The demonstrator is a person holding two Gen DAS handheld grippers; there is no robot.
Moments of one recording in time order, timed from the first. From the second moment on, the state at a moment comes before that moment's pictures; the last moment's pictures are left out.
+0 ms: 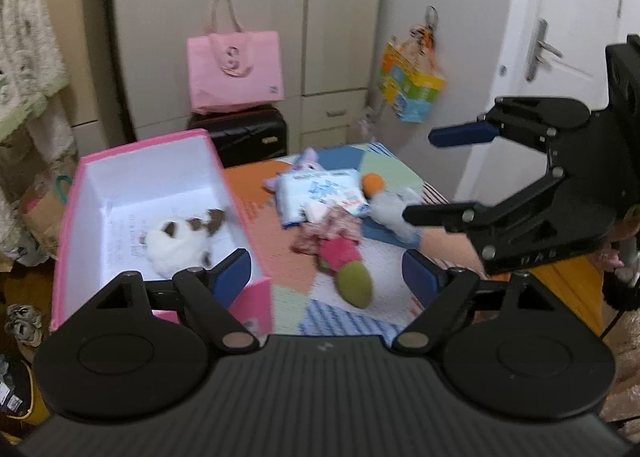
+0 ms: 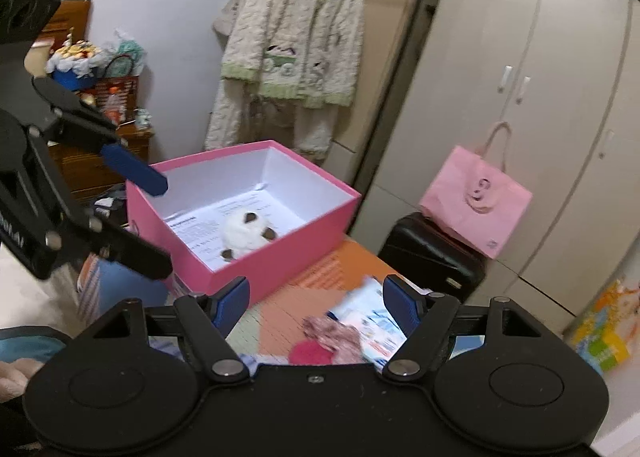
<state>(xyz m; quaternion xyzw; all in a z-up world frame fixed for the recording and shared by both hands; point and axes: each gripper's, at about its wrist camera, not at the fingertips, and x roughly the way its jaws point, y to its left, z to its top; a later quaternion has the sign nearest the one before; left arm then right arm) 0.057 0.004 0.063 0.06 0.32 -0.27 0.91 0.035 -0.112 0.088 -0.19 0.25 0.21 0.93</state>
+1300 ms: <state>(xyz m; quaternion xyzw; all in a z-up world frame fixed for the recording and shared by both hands) 0.102 -0.075 -0.069 0.07 0.35 -0.29 0.89 0.094 -0.237 -0.067 0.00 0.26 0.15 0.95</state>
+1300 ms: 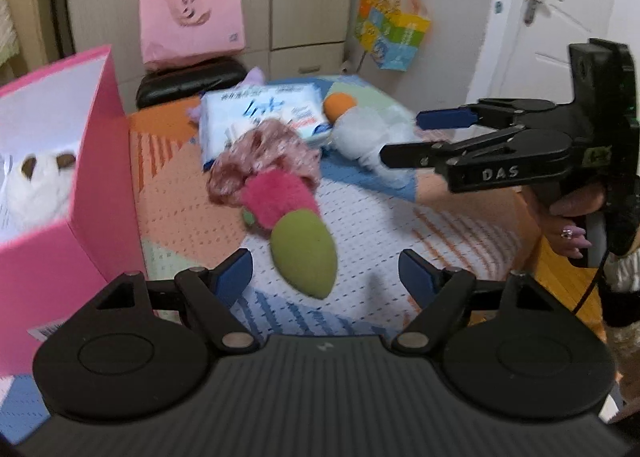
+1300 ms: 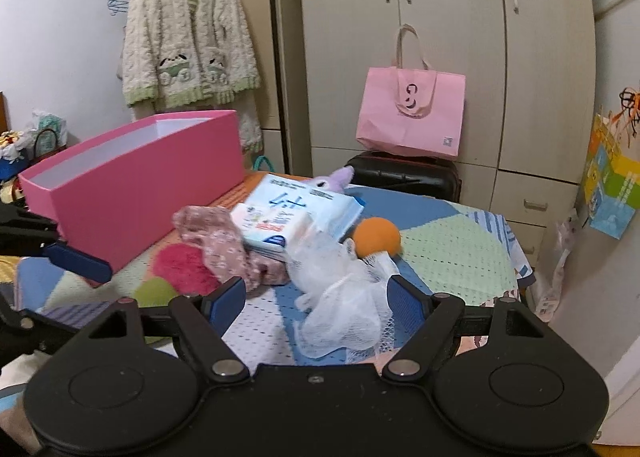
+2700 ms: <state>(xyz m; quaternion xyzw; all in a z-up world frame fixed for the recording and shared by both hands) 0.092 -0.071 -0.103 -0.01 0.30 -0.20 0.93 0.057 -0.214 -0.096 0.02 0.24 0.04 0.97</state>
